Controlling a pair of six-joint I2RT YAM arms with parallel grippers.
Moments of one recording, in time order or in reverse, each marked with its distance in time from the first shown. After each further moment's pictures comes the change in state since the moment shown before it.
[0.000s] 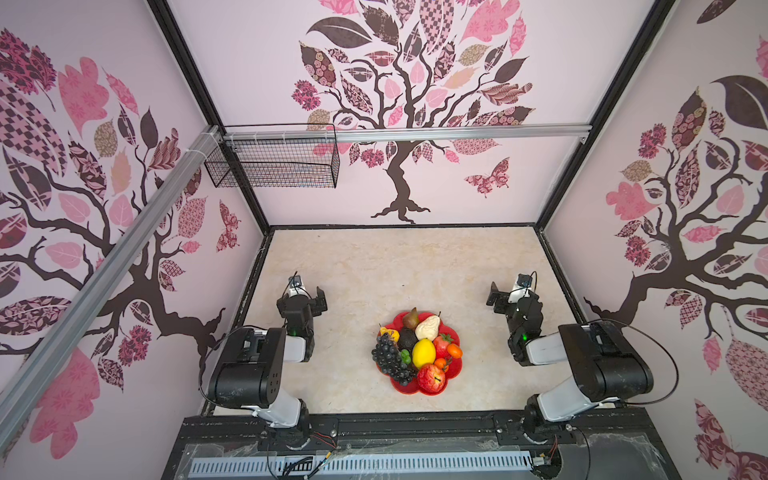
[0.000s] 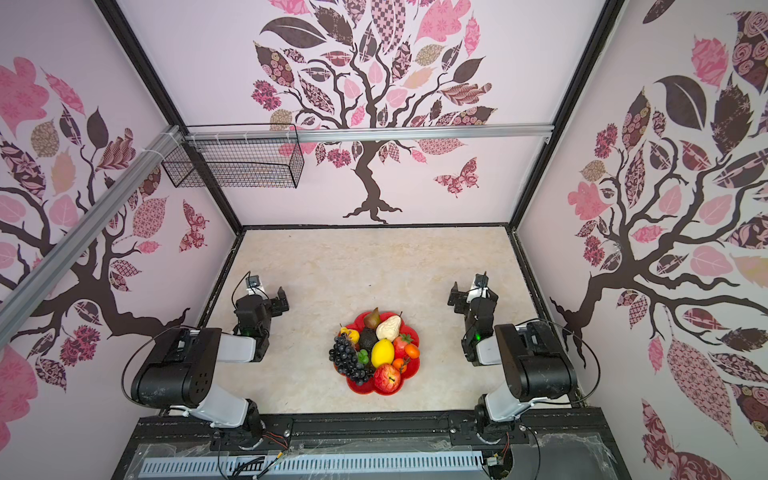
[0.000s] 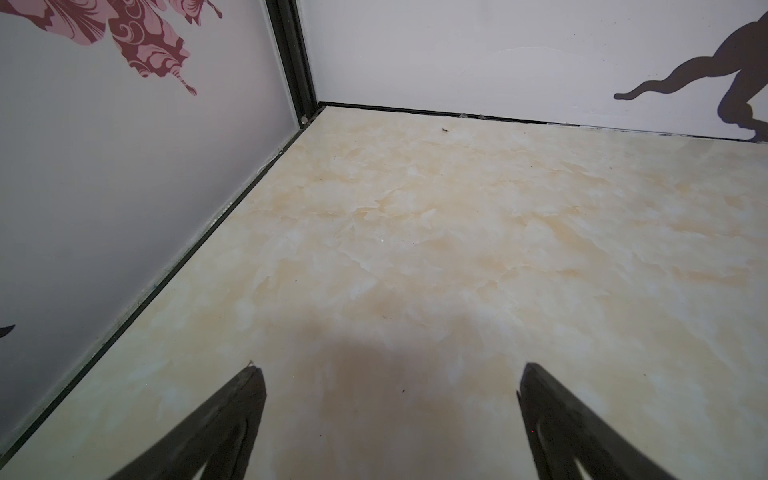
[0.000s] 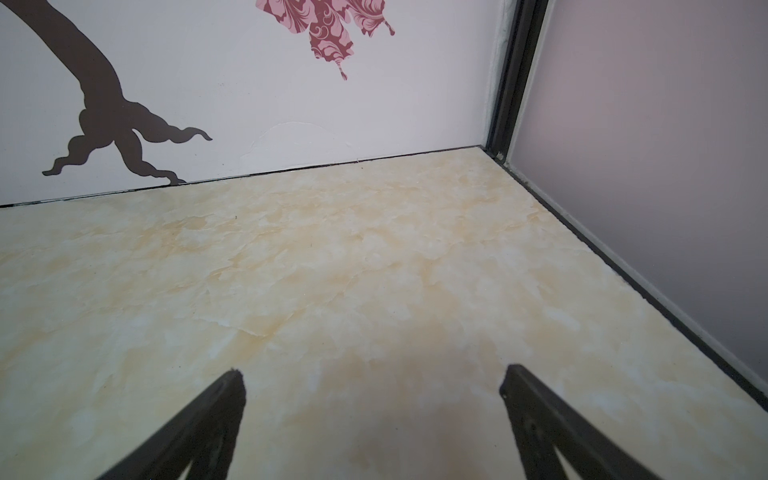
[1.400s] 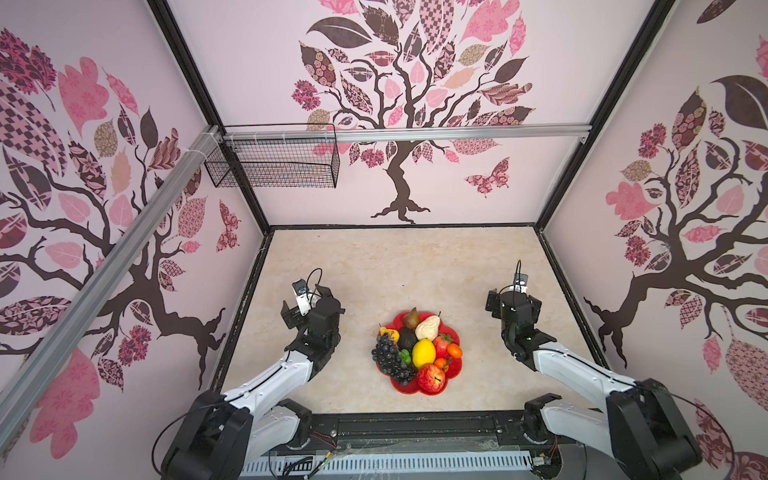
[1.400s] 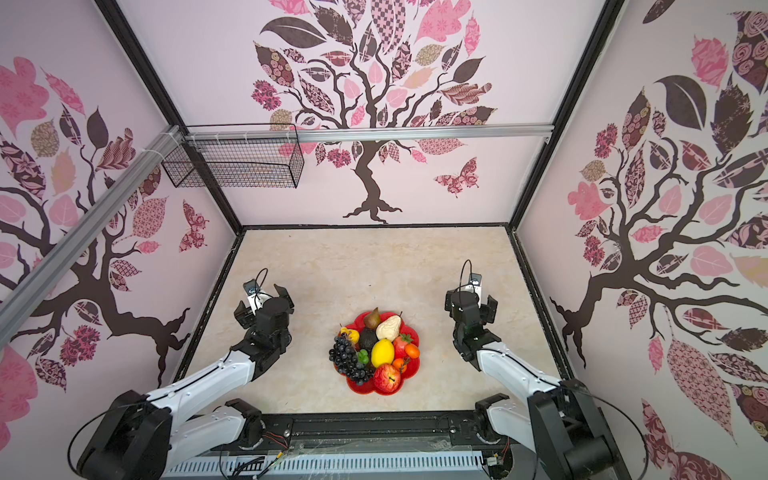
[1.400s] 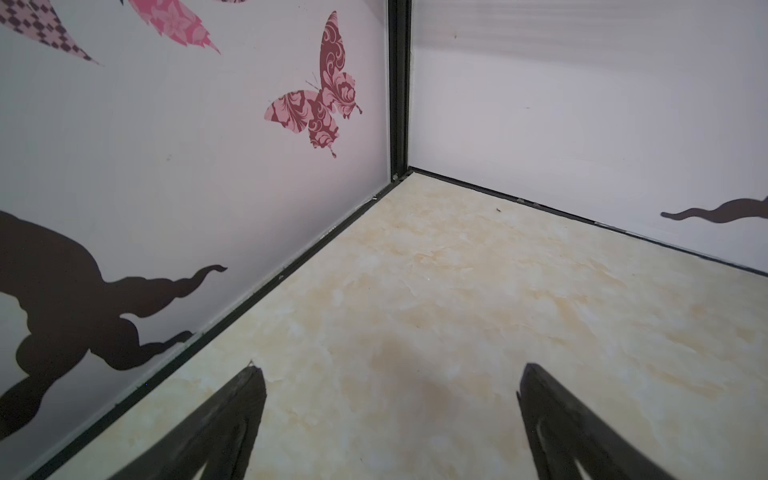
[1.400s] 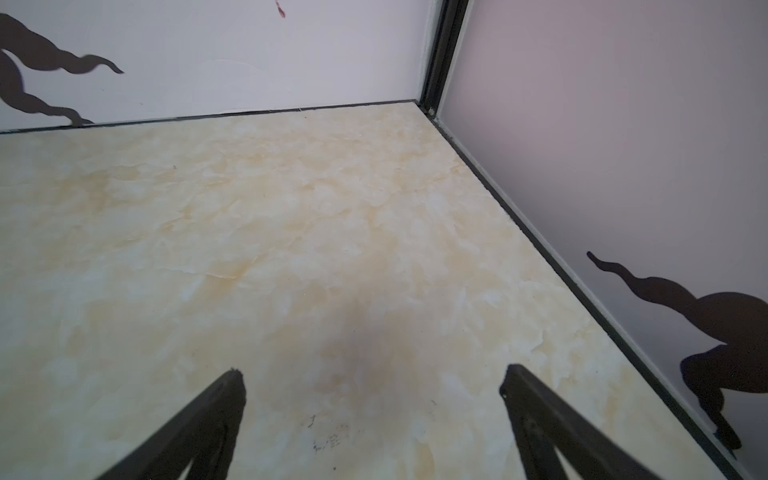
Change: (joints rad) left arm -0.401 -0.400 0.061 -0.499 -0.729 -0.197; right arm 0.231 -0.358 0.118 -0.742 0.431 0.065
